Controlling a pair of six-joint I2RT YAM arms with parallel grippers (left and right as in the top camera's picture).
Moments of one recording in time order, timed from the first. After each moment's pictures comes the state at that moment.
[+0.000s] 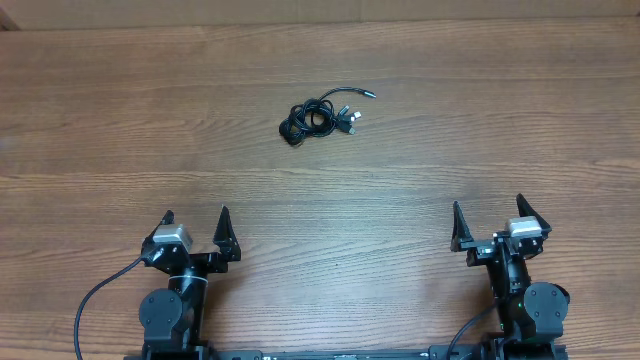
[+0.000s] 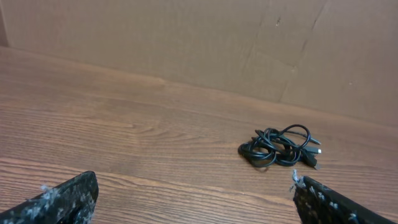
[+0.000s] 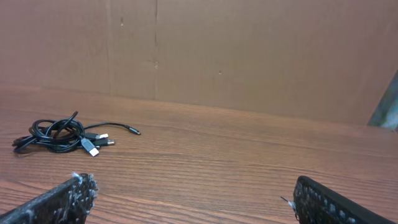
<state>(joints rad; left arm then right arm) 0.00 0.01 0.01 -0.08 0.02 -0.23 -0.01 0.01 0.02 -0.03 -0.10 -0.09</state>
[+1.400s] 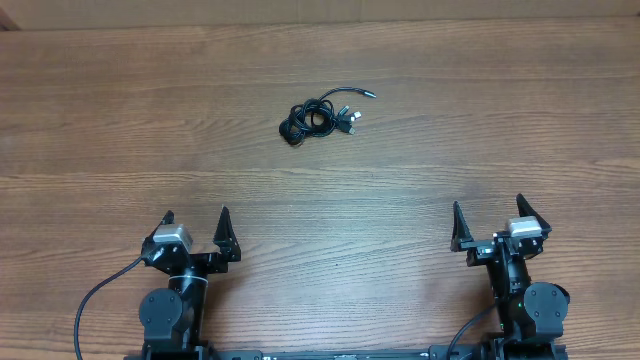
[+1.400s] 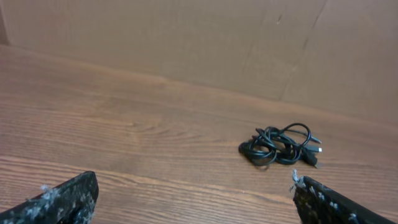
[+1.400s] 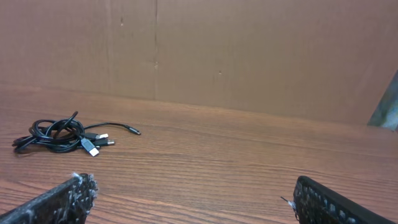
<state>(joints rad) 0.00 0.02 0.02 -0.10 0.02 -0.23 -0.01 0.01 0.02 -0.03 -0.10 -0.09</state>
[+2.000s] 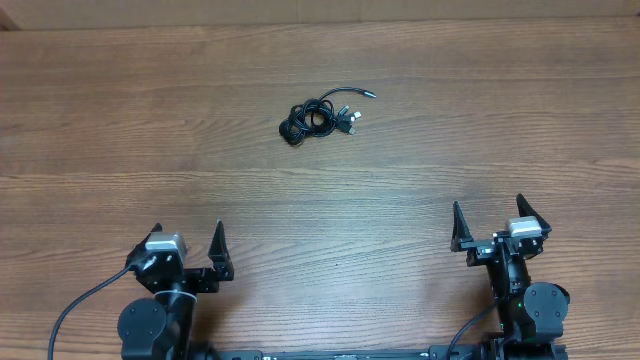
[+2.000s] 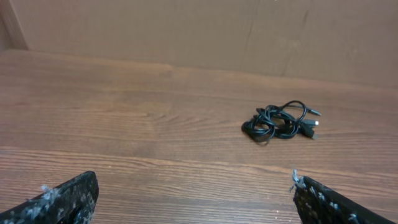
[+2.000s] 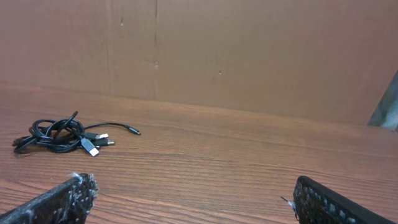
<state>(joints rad) 0.00 0.02 0.34 -0.54 0.02 -0.12 -0.01 0.01 0.02 -0.03 -0.10 -0.09</state>
